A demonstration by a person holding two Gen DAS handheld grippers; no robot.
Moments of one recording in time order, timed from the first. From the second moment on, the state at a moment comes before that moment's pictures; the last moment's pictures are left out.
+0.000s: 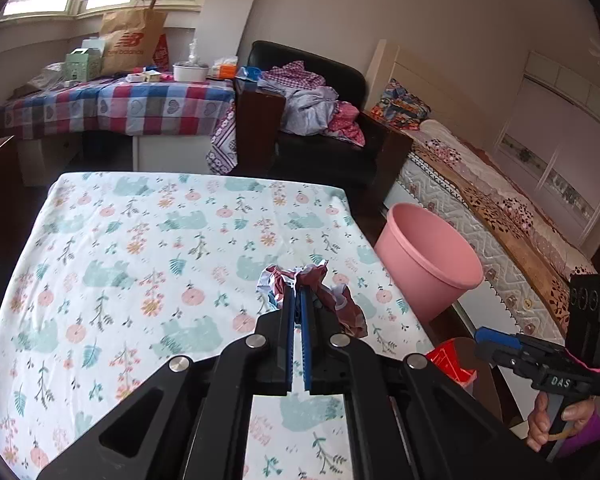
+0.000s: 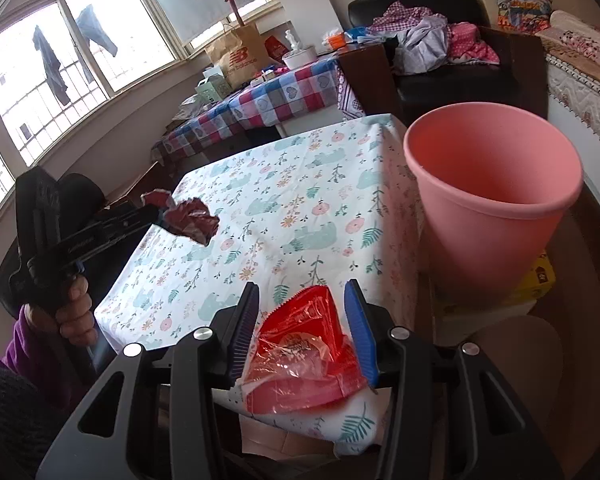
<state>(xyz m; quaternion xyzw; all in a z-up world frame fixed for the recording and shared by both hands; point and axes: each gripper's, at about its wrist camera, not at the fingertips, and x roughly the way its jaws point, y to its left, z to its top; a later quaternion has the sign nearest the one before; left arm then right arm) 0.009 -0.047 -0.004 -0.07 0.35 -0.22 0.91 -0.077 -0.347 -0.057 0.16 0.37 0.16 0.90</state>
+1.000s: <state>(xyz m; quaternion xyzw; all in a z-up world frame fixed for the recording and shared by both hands) 0.005 -0.097 0.007 -0.04 0.34 -0.29 0.89 -0.138 -0.374 -0.043 0.18 0.33 0.11 0.92</state>
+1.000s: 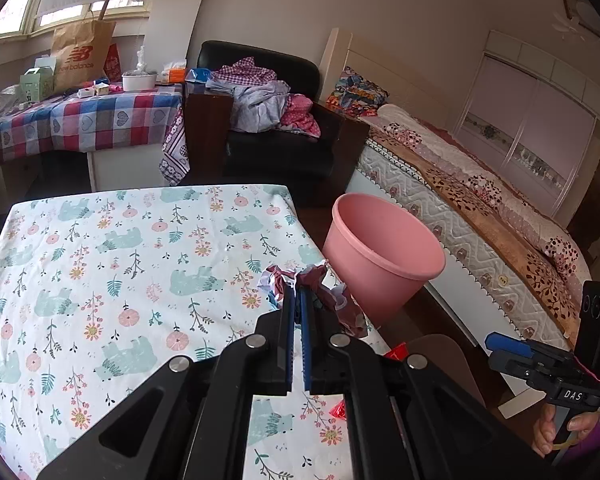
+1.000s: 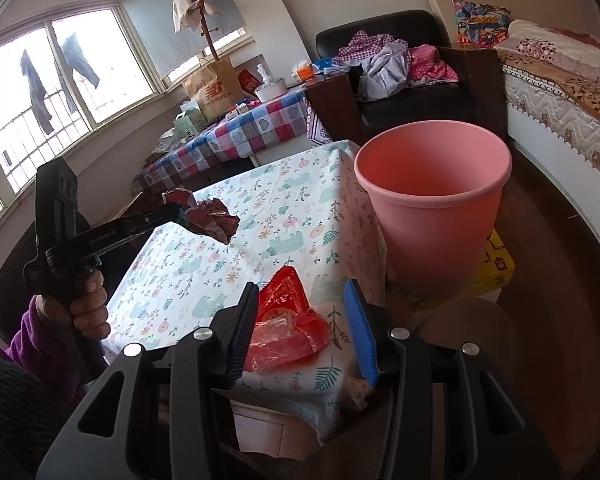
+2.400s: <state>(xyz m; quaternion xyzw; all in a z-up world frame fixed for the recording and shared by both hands) 0.014 -0.089 0.003 -0.05 0.34 -0.29 0.89 -0.133 -0.367 -0.045 0.18 0.33 0.10 0.92</state>
